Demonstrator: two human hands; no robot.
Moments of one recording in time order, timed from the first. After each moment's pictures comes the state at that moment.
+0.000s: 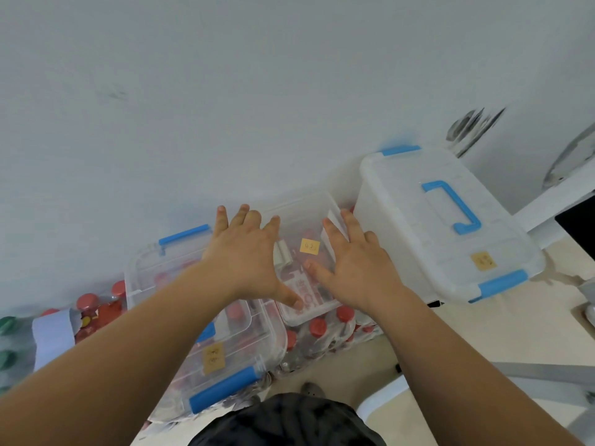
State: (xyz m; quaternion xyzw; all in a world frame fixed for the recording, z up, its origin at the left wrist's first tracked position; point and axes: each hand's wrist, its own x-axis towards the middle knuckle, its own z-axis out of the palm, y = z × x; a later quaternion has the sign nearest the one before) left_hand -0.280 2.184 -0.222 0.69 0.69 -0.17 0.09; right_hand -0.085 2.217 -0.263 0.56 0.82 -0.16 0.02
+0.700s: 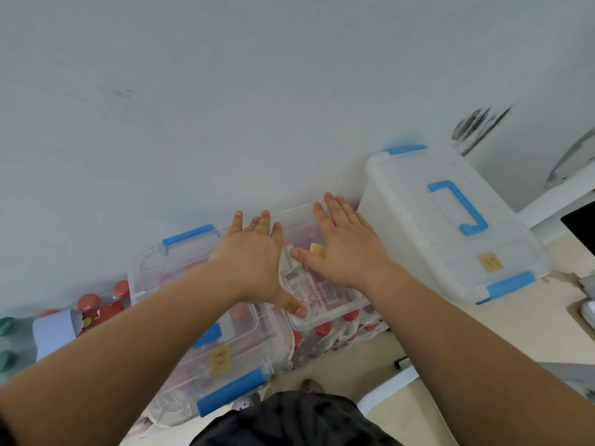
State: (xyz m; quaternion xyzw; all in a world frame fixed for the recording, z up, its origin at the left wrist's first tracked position) left_hand -0.285 2.188 -0.228 0.73 0.64 -0.23 0.10; right_hand -0.111 2.249 -0.270 0.51 0.85 -0.13 0.04
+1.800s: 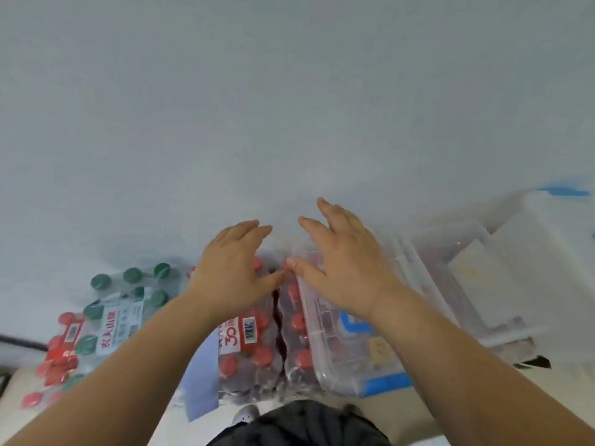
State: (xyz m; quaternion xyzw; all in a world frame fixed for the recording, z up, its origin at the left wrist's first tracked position) left_hand -0.484 2.035 -0.225 0.58 0.80 0.15 0.10; right_hand -0.310 2.134 -0.208 0.36 0.91 -0.17 -0.05
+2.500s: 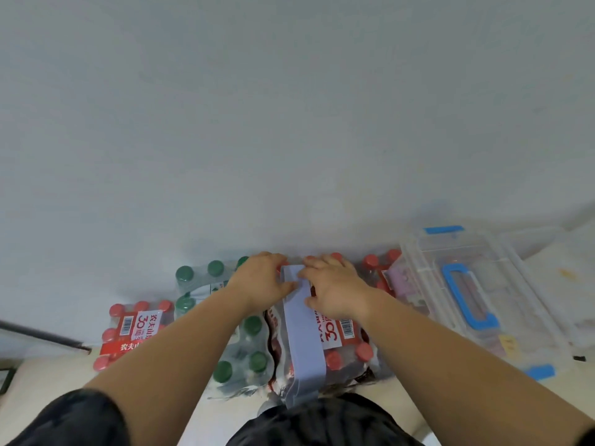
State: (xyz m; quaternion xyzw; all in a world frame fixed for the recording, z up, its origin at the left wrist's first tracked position) left_hand -0.652 1.978 -0.323 0.56 0.77 0.13 0.28; right_hand -0.490 2.063 -0.308 0.33 0.90 -0.17 0.22
